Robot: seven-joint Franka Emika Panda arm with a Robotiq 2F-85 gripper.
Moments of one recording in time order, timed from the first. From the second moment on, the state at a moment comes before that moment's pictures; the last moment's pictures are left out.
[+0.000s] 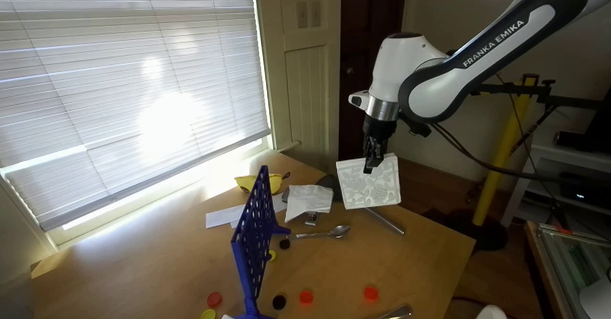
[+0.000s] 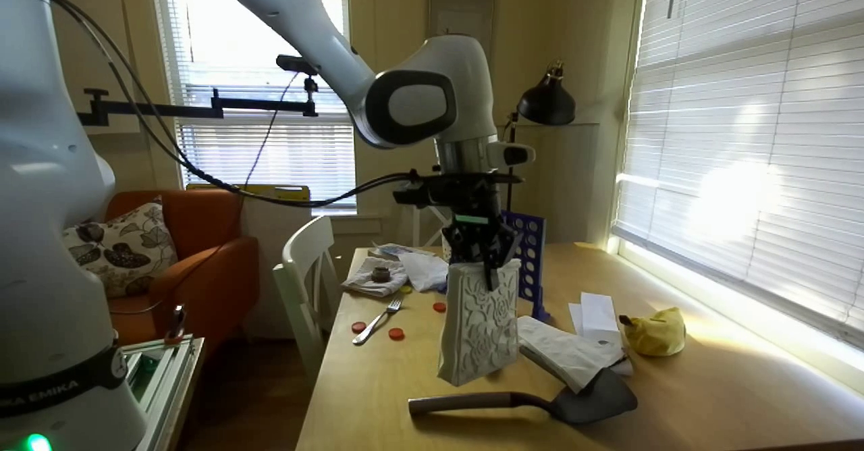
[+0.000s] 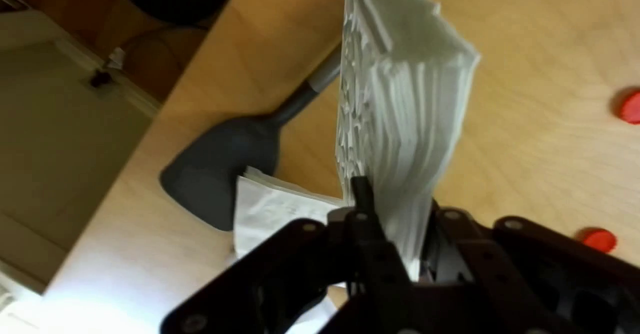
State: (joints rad) arm -0.08 0.03 -0.07 -2.33 -0.10 2.55 -0.47
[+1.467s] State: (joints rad) arm -0.10 0.12 -0.11 -2.33 0.04 2.68 0.07
